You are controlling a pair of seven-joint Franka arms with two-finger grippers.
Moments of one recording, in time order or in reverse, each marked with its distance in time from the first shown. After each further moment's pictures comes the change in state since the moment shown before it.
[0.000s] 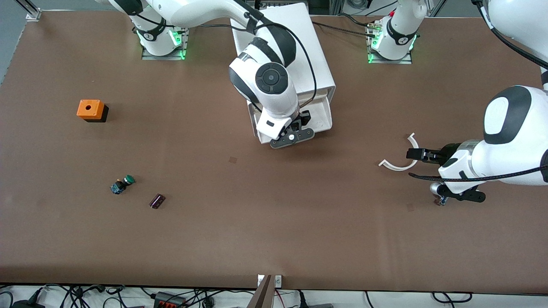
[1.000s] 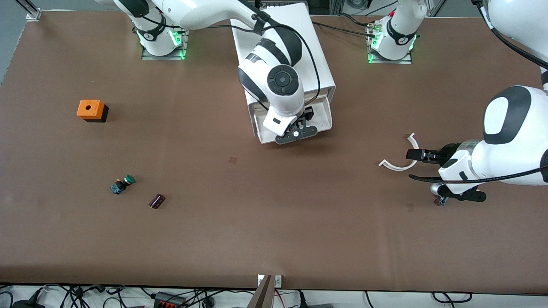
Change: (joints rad) left arm 0.000 0.000 0.000 0.000 0.000 0.000 -0.021; right arm 0.031 0.021 0.000 0.003 0.000 -0.035 0.057
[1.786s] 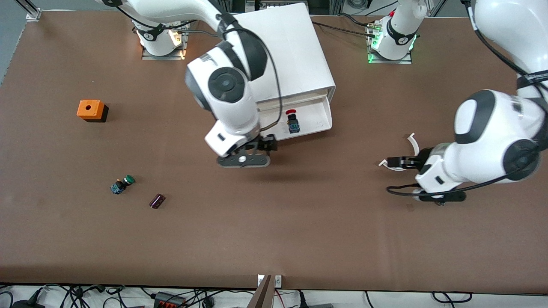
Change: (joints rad) left arm -0.039 -0.010 -0.076 -0.119 0.000 0.193 -0.267; right arm -0.078 -0.110 -0.234 0.053 -0.014 -0.122 -0.021
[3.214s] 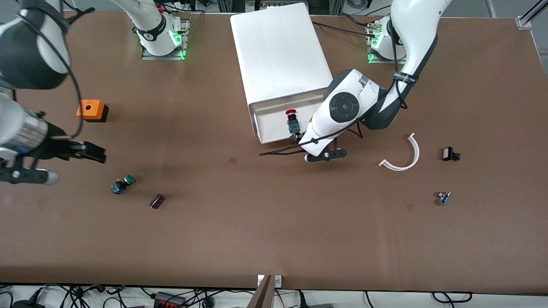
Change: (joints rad) left arm -0.281 -0.042 -0.121 -0.454 0.072 0.593 -0.555; right arm -0.540 -0.329 -0.014 -0.185 -0.003 -0.179 -0.514
